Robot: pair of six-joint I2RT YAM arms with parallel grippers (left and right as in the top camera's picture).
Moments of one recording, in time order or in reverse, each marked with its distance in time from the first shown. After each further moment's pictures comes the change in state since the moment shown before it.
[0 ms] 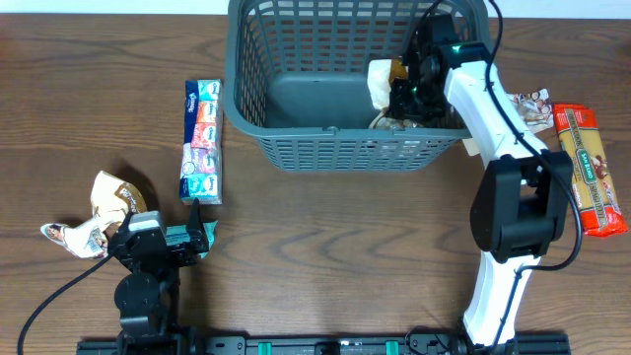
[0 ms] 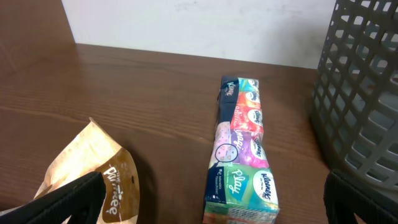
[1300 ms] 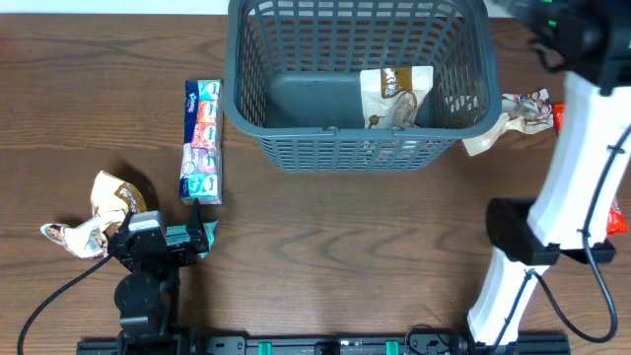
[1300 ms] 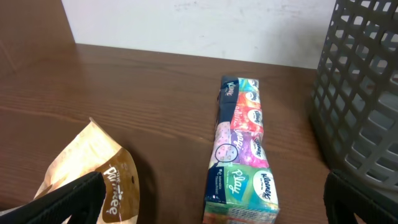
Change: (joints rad) left arm 0.000 0.000 0.000 0.000 0.000 0.000; right arm -0.170 -0.004 1.237 -0.681 0.527 0.530
